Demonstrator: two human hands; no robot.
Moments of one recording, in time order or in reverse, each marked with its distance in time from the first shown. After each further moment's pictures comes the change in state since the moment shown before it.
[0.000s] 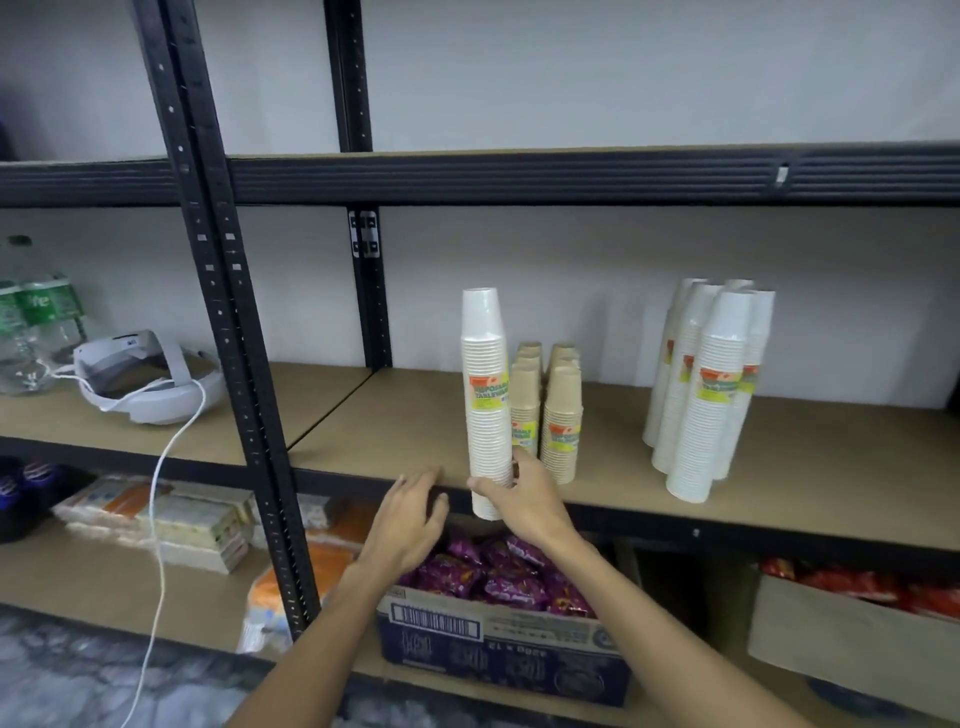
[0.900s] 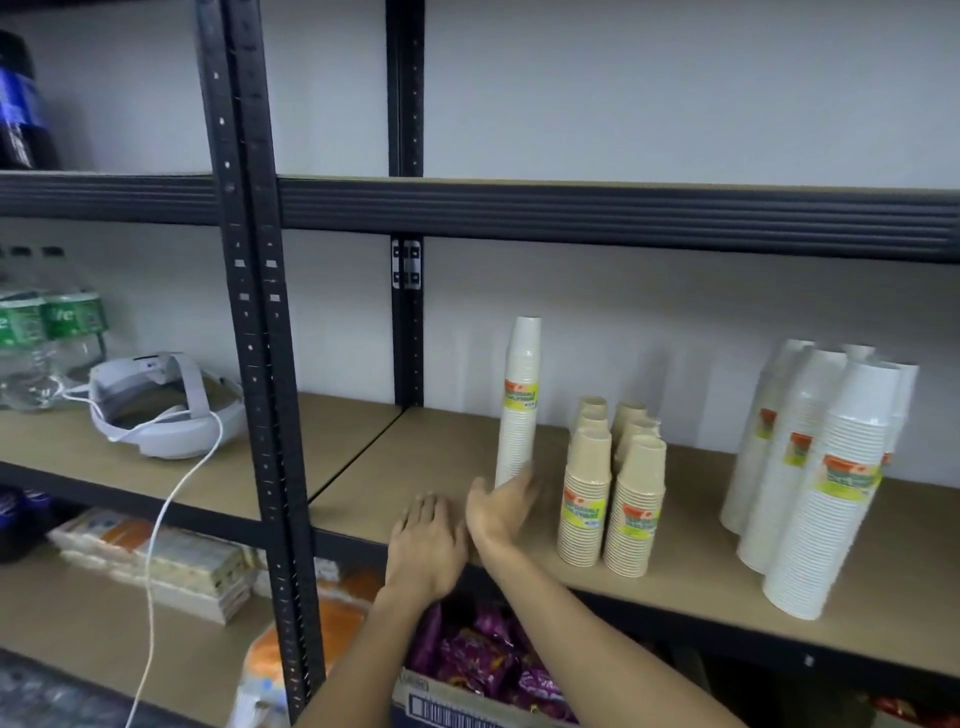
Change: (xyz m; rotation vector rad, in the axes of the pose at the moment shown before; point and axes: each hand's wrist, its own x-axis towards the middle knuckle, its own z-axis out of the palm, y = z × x) left_hand 0.077 -0.059 0.015 0.286 -0.091 -0.250; right_hand 0.140 0.000 0.132 0.153 0.426 0.275
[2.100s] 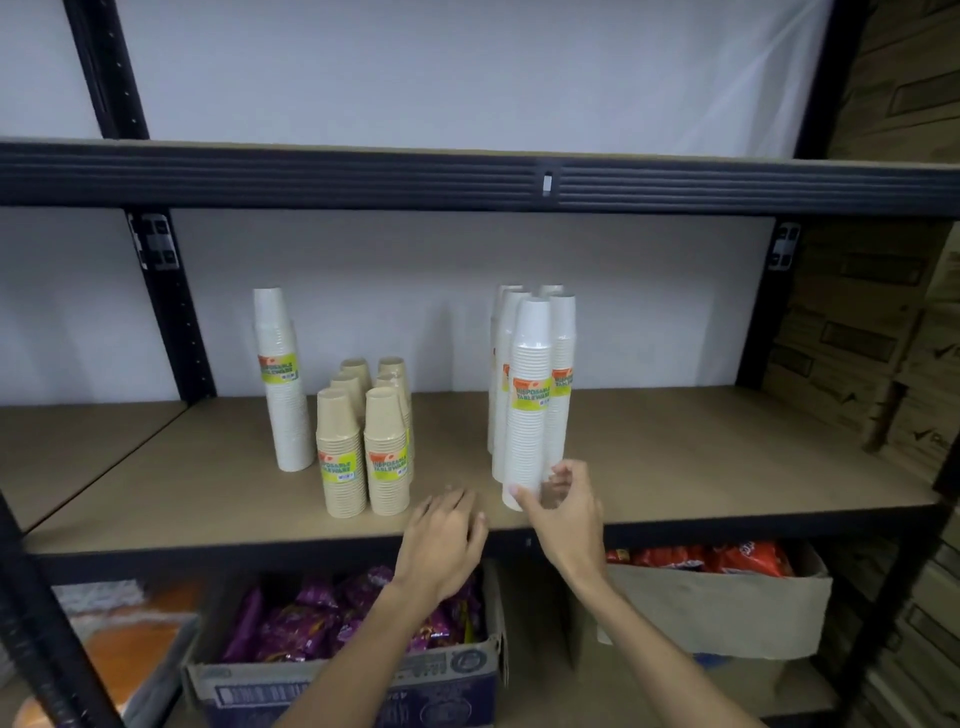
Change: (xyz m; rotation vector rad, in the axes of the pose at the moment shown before) left_hand -0.084 0.263 0.048 -0.144 0.024 0.542; right_hand 0.020 0.090 -0.372 -0.176 0.181 -0.294
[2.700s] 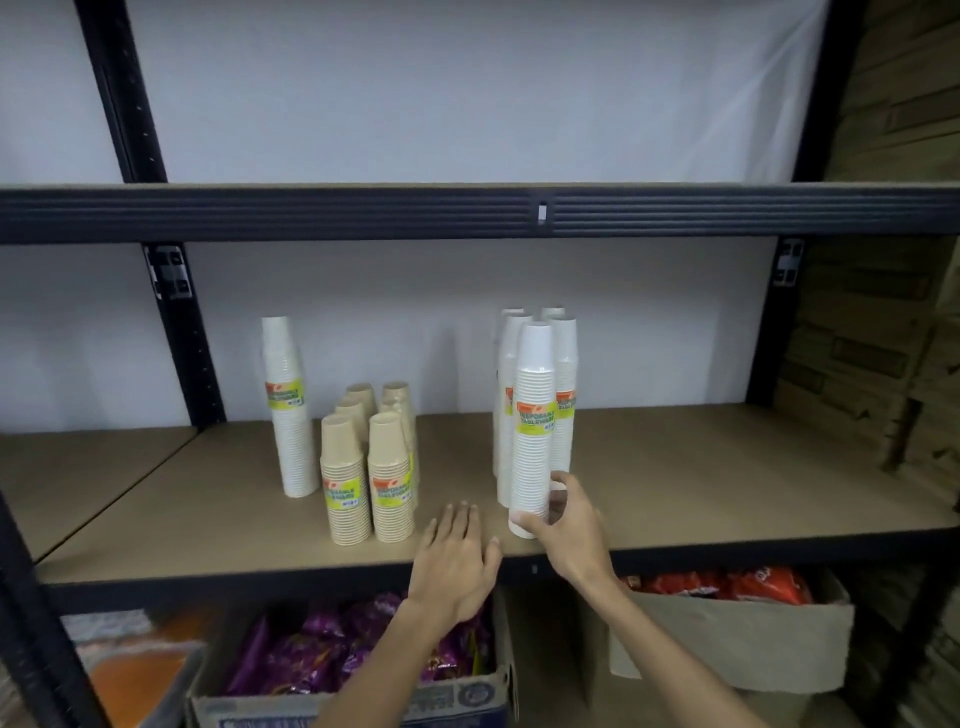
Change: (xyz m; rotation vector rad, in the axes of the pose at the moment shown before) left_hand 0.011 0.007 0.008 0.128 -0.182 -0.105; right_hand 0.027 0.006 0.003 -0.035 -0.184 0.024
